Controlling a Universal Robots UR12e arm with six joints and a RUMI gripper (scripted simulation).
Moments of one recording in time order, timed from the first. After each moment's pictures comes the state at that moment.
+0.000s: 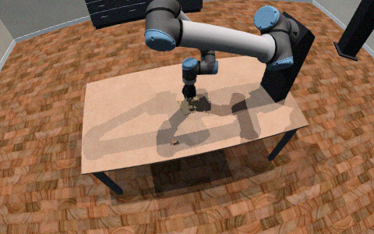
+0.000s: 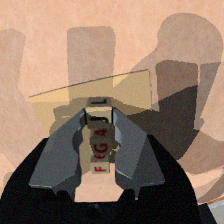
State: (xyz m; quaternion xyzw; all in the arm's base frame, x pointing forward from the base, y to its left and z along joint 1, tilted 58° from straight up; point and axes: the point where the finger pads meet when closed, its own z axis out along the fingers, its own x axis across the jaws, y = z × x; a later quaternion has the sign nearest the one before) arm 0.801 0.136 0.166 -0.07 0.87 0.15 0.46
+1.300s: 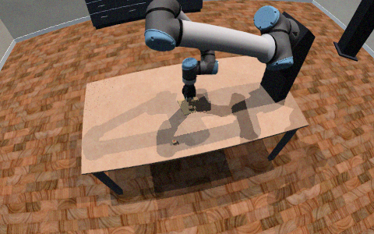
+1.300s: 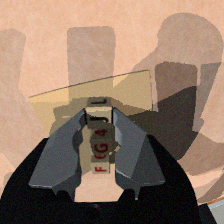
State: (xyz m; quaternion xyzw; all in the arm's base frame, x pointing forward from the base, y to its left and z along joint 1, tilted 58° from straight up) arm 0.801 0.136 0.166 -0.07 0.87 0.15 0.46
